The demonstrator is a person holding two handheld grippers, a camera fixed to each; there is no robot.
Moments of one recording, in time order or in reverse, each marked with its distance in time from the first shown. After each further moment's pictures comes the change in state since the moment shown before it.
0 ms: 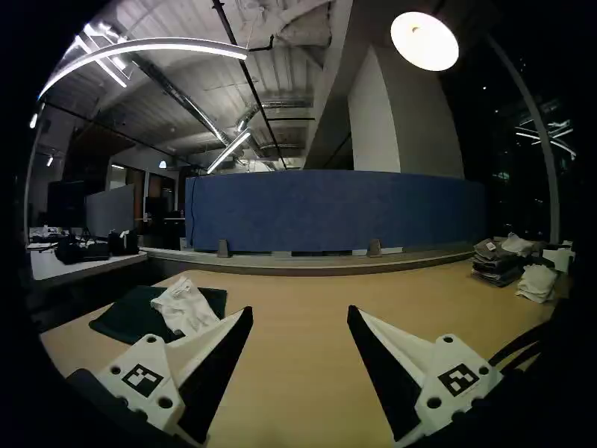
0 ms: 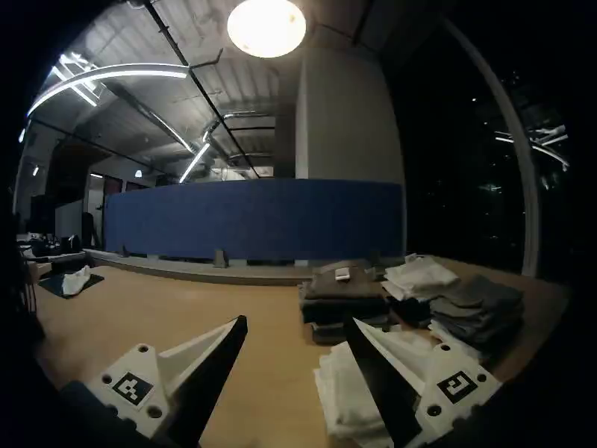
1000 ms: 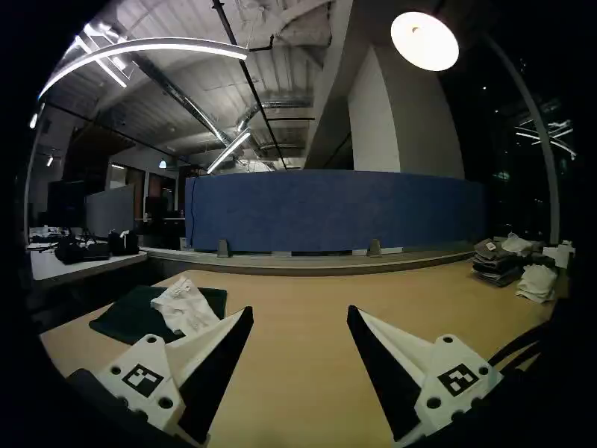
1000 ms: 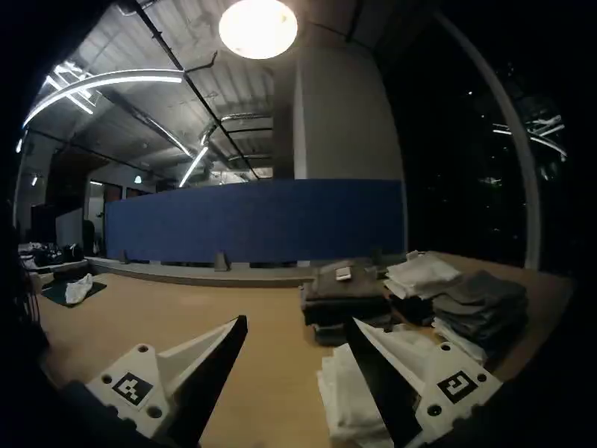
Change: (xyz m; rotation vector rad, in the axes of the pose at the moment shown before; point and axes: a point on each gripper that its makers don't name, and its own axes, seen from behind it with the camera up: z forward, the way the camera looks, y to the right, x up) left arm 0.000 0.000 0.000 0.000 0.000 0.000; right arm 0.003 0.002 0.003 0.006 0.000 0.033
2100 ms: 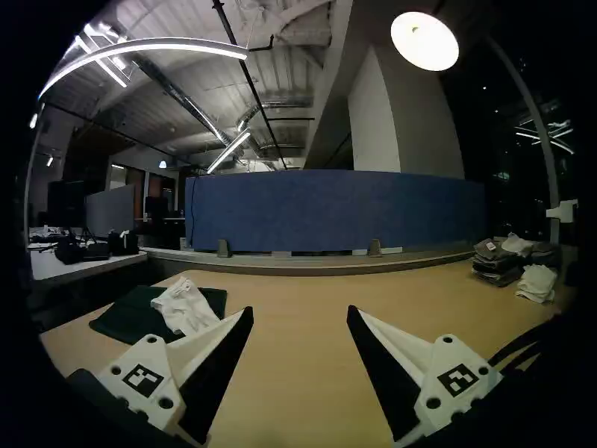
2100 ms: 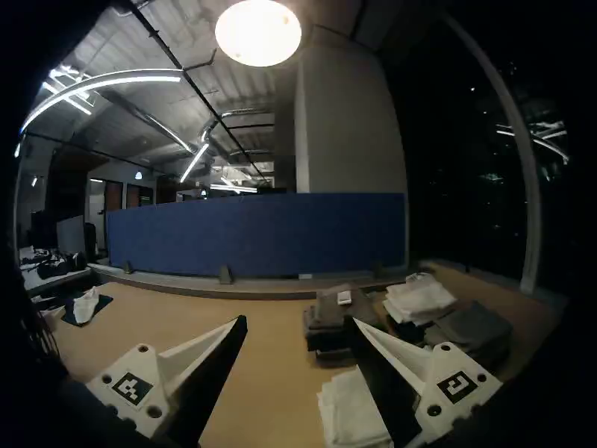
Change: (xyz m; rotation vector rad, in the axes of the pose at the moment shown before) left arm 0.000 -0.001 0.000 0.000 0.000 0.000; right arm 0.072 -0.004 -0.008 0.007 -0.035 0.007
